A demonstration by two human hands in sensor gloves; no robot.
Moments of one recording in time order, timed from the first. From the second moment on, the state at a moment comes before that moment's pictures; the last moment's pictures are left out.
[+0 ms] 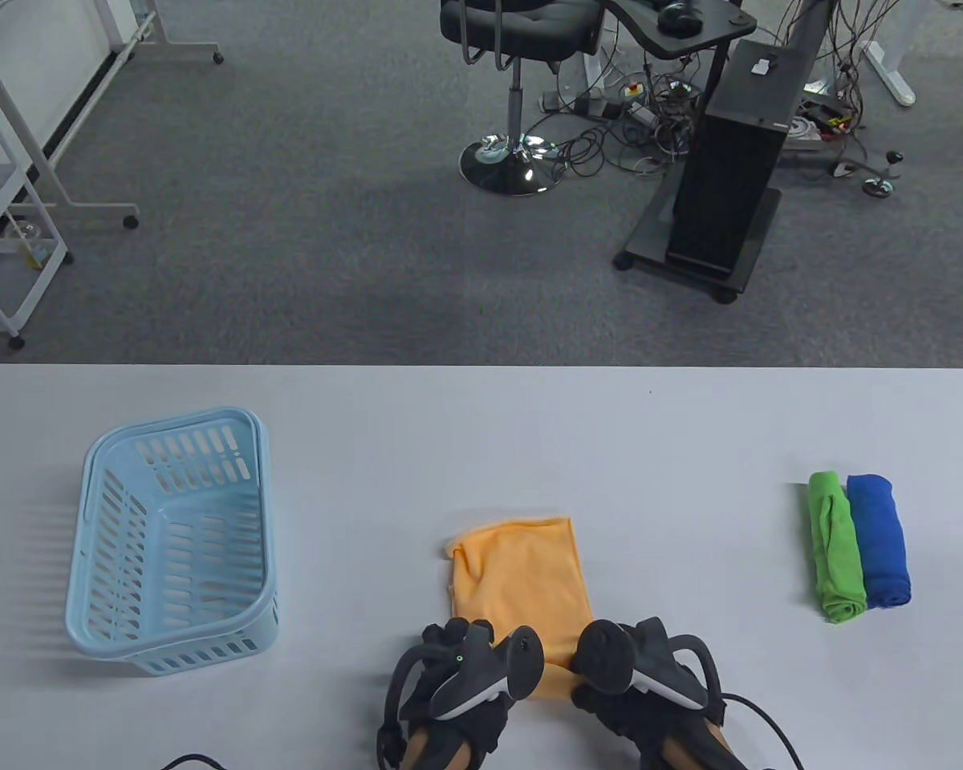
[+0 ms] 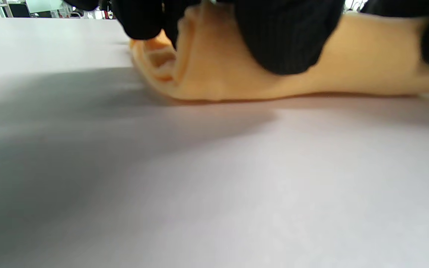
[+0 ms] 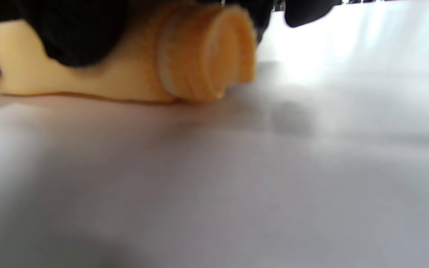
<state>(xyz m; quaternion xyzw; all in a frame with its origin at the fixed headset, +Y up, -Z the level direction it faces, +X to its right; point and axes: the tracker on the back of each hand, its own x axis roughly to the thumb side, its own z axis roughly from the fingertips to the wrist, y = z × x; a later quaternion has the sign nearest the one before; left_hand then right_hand) -0.033 -0.768 -0.248 -0.18 -0.12 0.00 0.98 0.144 -0.775 -0.257 0.15 0.16 0.97 0.07</state>
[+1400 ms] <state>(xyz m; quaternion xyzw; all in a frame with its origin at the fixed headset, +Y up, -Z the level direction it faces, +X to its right) -0.044 -0.765 -0.251 -0.16 -0.12 0.05 0.98 0.145 -0.770 -0.259 0.15 0.14 0.97 0.08</state>
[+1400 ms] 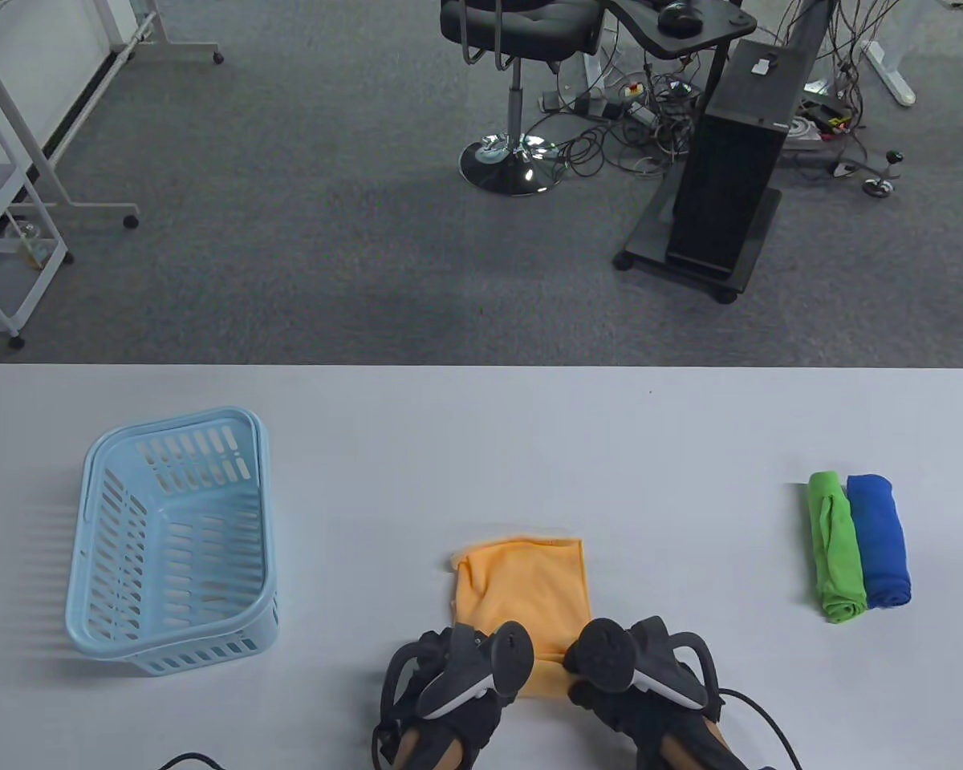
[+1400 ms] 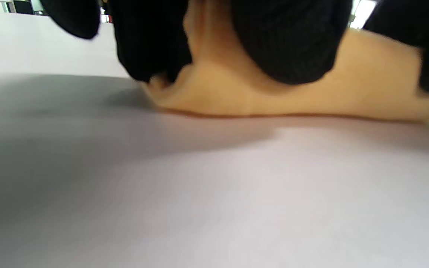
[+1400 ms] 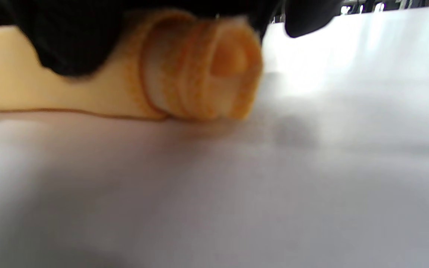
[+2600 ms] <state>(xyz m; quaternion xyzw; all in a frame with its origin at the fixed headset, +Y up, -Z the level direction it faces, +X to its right) -0.047 -0.771 -0.251 -0.18 -0.10 0.05 0.98 0.139 -0.775 -0.257 0.15 0.14 0.98 0.05</state>
